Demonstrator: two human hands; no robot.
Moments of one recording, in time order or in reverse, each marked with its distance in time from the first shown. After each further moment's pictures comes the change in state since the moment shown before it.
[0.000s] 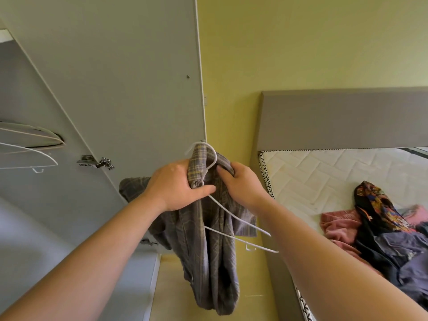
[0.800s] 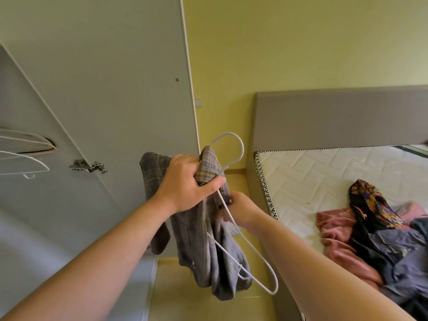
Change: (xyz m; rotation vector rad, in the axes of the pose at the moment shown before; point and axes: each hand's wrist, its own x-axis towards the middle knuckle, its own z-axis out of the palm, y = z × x) left_hand 0.010 0.044 0.010 -0.199 0.218 0.240; right_hand -0.029 0.033 0.001 0.035 -0.287 0.281
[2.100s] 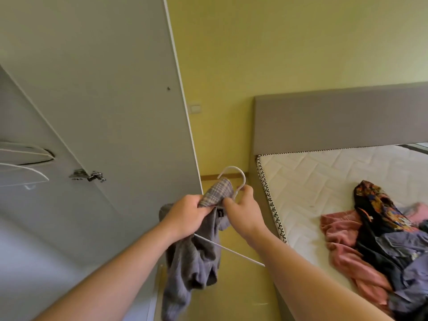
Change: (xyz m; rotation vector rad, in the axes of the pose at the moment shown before) left_hand -0.033 -0.013 0.050 -0.192 -0.356 -0.606; right_hand -0.008 0.012 -0.006 0.202 0.360 -0.007
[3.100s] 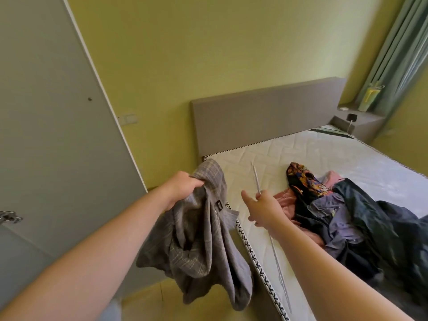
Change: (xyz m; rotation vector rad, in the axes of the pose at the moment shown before) left_hand 0.071 0.101 0.035 -0.239 -0.321 -0.117; right_hand -0.015 0.051 -0.132 -0.154 0.300 0.302
